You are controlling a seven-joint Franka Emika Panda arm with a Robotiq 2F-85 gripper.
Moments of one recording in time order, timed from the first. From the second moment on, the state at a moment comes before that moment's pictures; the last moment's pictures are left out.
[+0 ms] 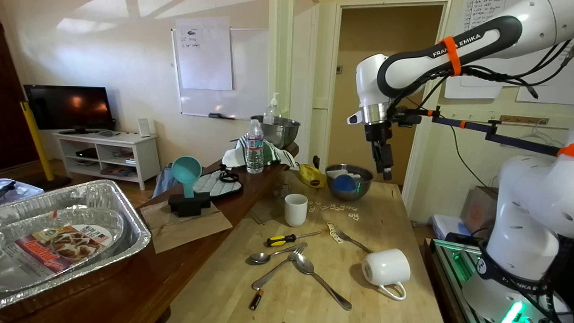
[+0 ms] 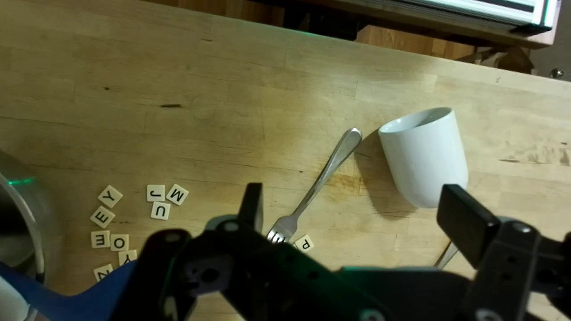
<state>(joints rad) -0.08 -0.46 -0.29 -2.48 -0.10 1.76 -0.44</state>
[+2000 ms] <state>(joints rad) -0.10 -0.22 -0.28 -2.78 0.47 1.94 -0.28</state>
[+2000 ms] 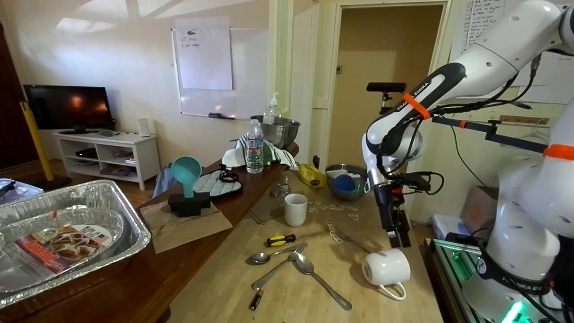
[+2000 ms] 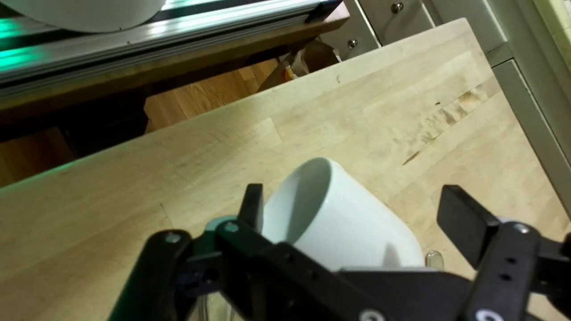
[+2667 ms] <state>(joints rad) -0.12 -0.11 -0.26 -2.77 0.68 1.98 -0.29</state>
